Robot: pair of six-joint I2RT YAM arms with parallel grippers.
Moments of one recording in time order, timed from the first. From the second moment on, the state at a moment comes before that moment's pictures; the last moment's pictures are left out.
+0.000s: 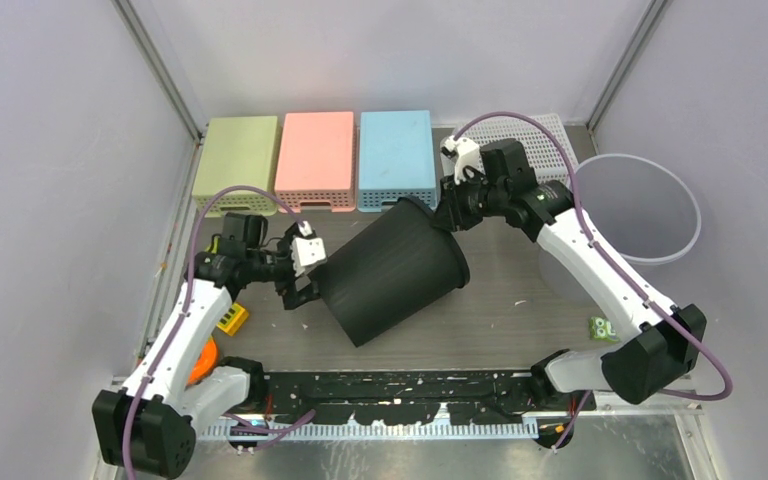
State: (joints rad) left arm -0.20 0.97 0.81 -0.79 0.75 0.98; right arm 0.47 1.34 1.32 -0.69 -0.36 0.06
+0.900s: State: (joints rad) left arm -0.21 1.00 1.00 -0.74 0.89 0.59; right arm 0.32 1.46 1.36 -0.59 -0.49 0.14
